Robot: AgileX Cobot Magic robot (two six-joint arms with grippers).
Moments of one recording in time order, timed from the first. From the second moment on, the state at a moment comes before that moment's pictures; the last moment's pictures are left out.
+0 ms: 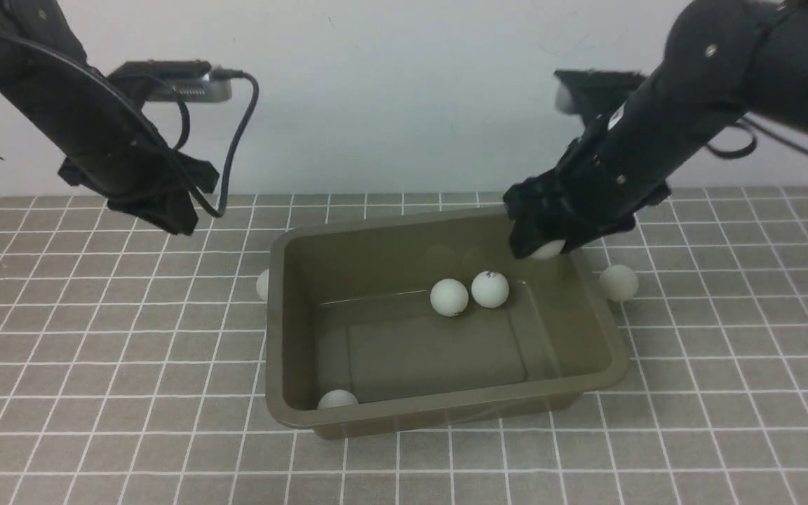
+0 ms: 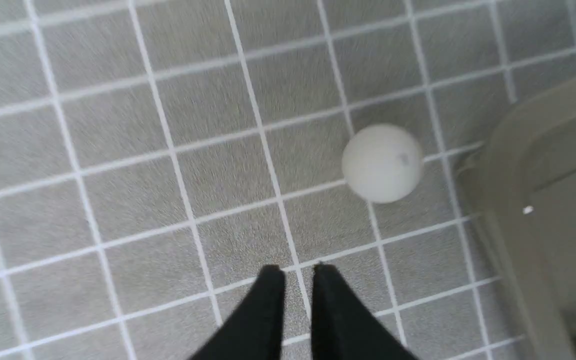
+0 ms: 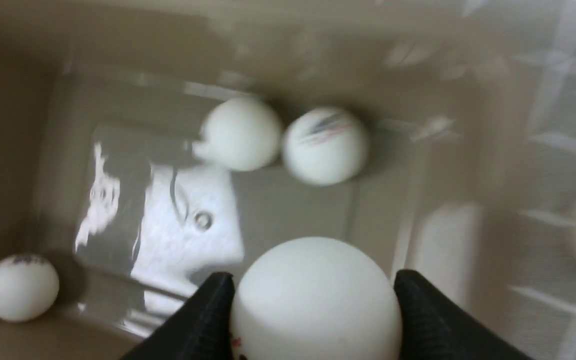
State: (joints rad) right arm 0.34 1.92 -1.61 0.30 1.04 -0.04; left arm 0.00 2.01 -1.72 -0.27 1.09 0.30
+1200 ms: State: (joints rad) right arm 0.10 2.12 -1.66 0.17 1.01 -0.01; left arm -0.12 2.08 -1.86 -0.08 1.11 0.20
